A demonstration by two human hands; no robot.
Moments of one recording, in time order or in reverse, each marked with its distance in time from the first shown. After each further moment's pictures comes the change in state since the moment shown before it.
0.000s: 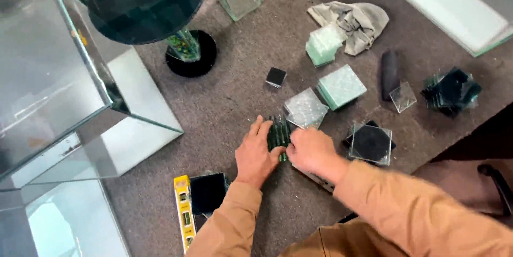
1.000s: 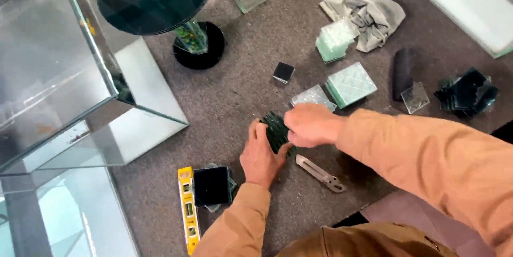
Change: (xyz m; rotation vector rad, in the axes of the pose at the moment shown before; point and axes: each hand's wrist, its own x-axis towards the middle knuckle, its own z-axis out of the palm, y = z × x) left_hand -0.017 0.009 0.018 -0.097 0.133 -0.207; right_hand 0.056 0.007 -0.041 -0.295 -0.019 -0.482
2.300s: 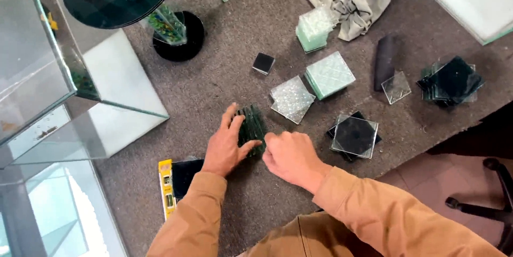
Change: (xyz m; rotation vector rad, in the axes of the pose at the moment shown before) left_hand 0.011 -0.020 -0.035 0.147 -0.090 0.347; right_hand -0.084 -0.050 0.029 0.257 0.304 0.098
